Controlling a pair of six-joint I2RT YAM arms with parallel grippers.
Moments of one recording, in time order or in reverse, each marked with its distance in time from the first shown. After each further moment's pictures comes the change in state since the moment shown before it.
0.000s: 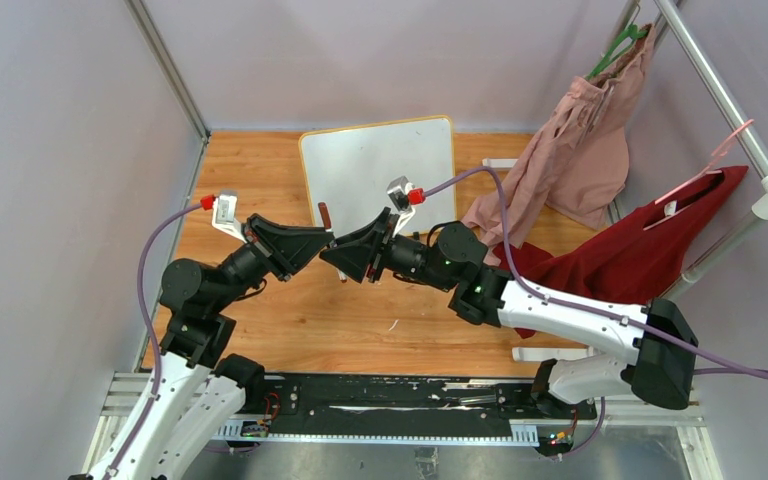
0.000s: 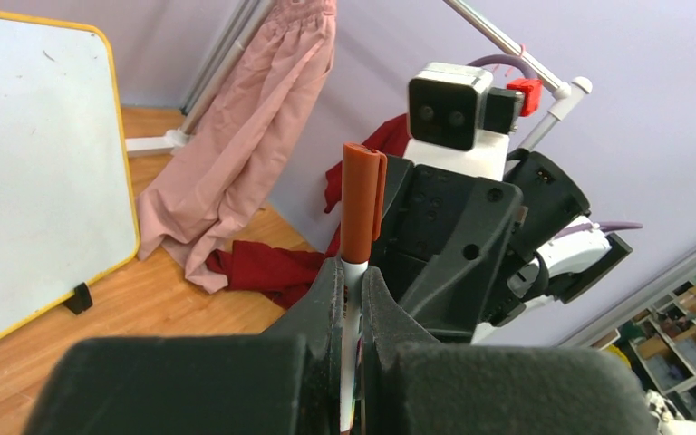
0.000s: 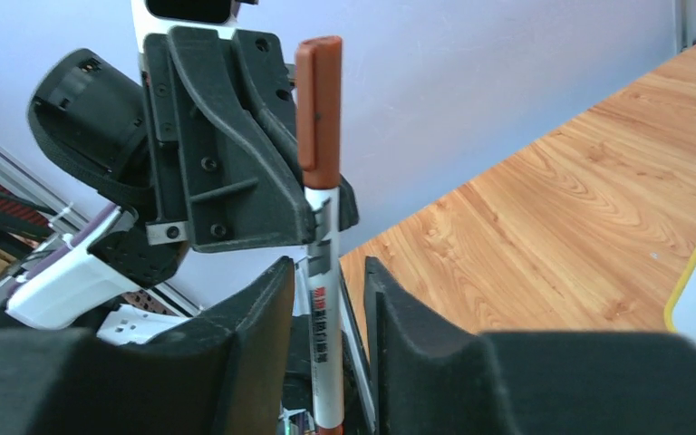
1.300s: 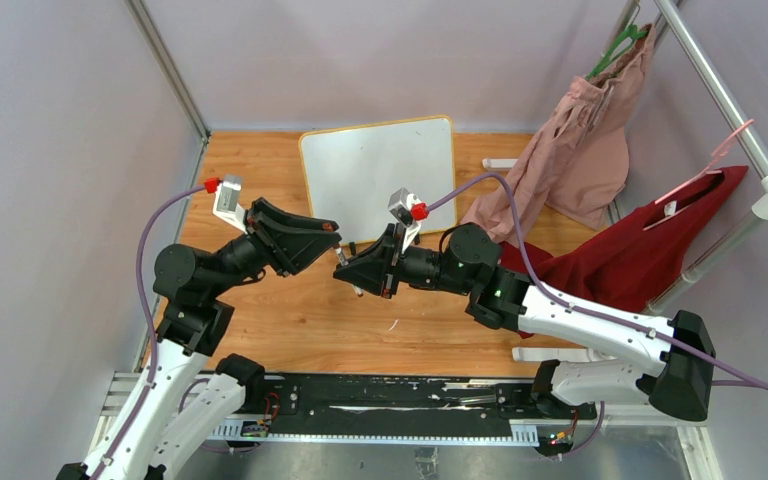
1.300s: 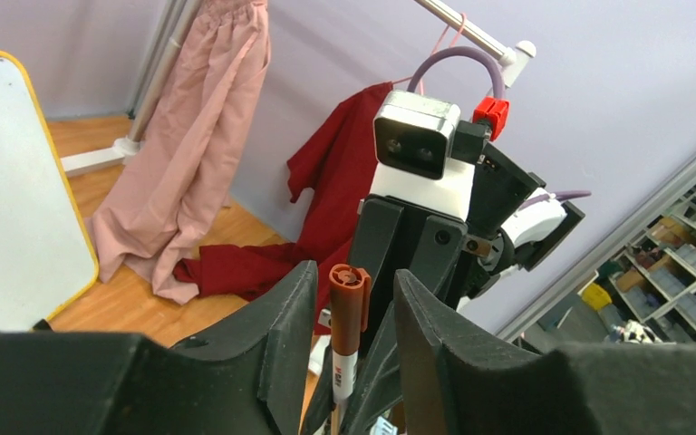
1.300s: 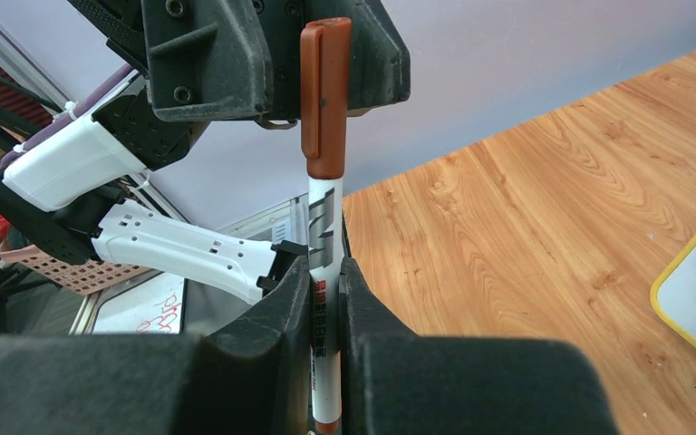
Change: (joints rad) left arm -0.011 0.096 0.122 0.026 0.129 0.019; right arm 0.000 -0.103 -0.016 -0.175 -0.140 -0.132
